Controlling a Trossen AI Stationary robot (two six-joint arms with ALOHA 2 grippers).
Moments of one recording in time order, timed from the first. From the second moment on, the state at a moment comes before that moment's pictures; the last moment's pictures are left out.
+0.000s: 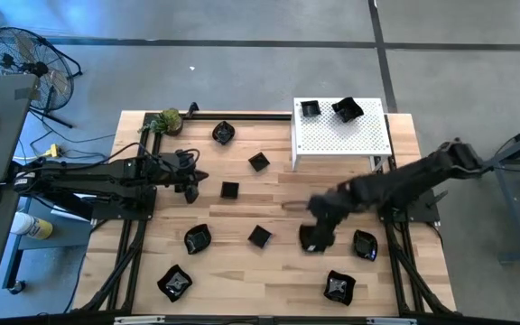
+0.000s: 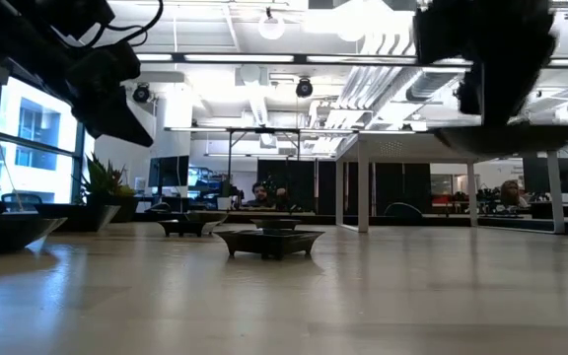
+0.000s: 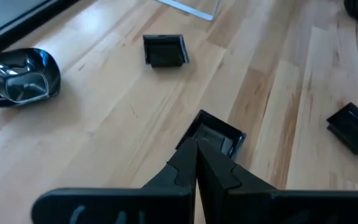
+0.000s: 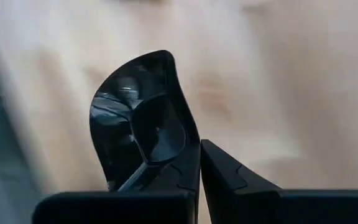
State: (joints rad) left arm 0.14 0.70 0.40 -0.28 -0.17 -0.27; right arm 0.22 1.38 0.96 -0.80 -0.10 0.64
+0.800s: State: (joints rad) left arm 0.14 0.70 0.40 -0.29 -0.20 -0.27; right arm -0.06 1.51 0.96 -0.84 0.14 -0.29
